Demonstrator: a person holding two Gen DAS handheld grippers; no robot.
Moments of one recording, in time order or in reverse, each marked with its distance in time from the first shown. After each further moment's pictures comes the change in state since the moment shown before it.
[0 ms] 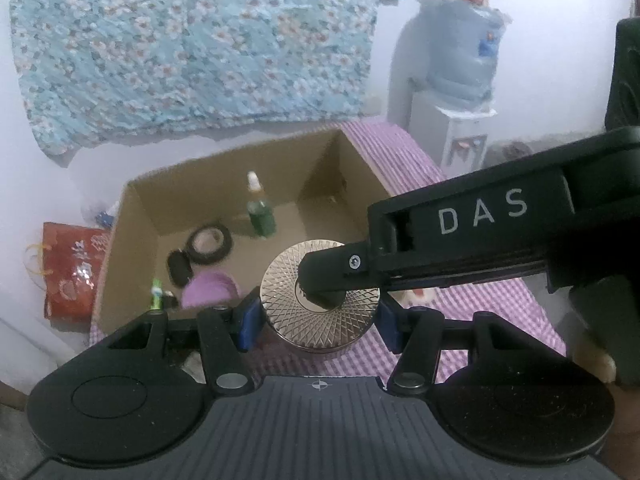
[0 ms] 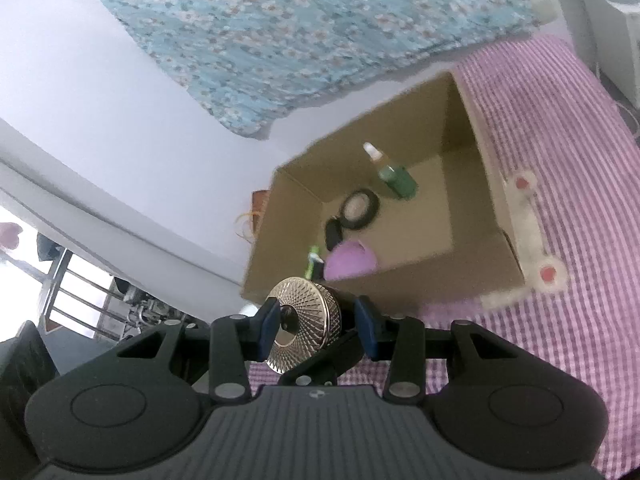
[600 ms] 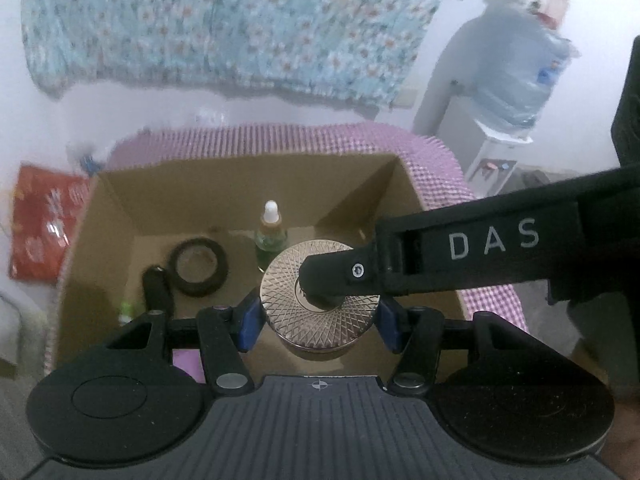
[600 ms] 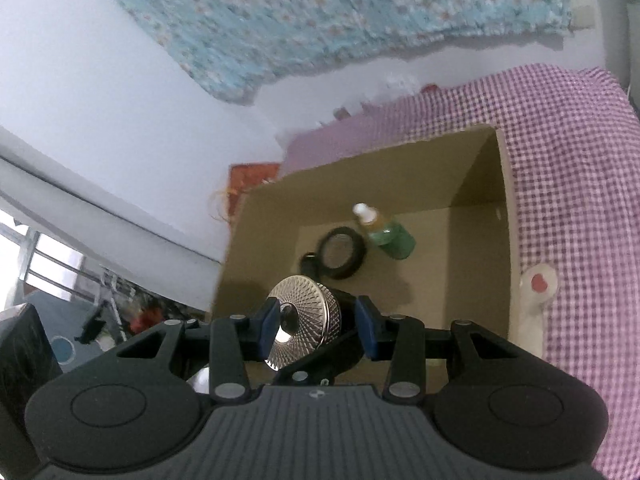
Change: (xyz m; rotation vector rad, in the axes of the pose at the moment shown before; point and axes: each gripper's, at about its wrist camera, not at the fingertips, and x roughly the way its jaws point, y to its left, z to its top) left arm 0.104 0.050 0.072 -0.227 0.140 -0.049; right arm 0.080 -0.007 0.118 -0.074 0.189 -0.083
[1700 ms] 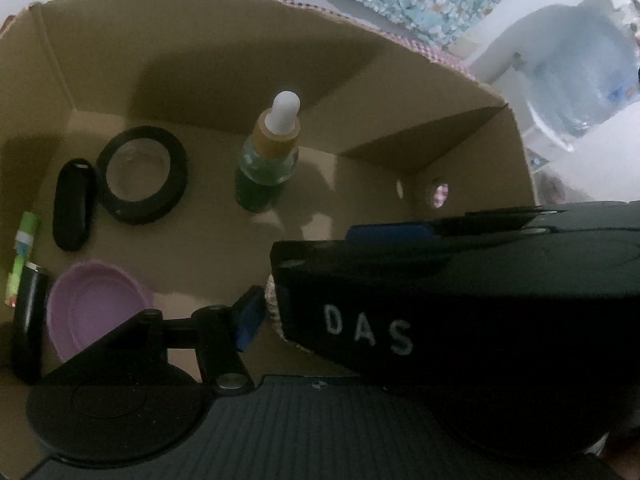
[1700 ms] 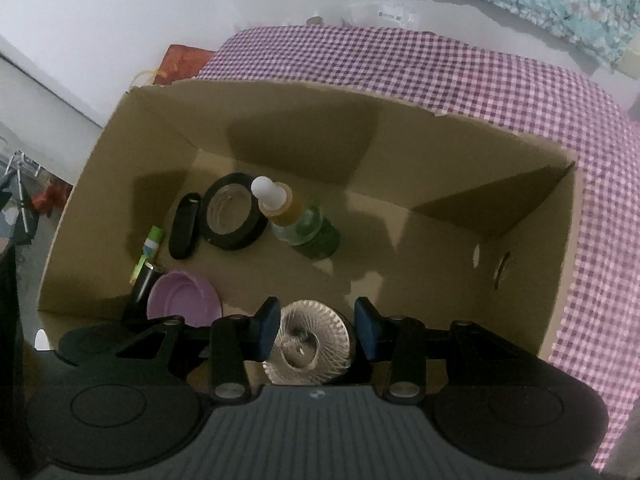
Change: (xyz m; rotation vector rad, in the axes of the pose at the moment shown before) left arm 0.107 0.026 0.000 -0.293 0.240 -0.067; right arm 0.115 -0.016 0.034 -0.296 0.291 -0.258
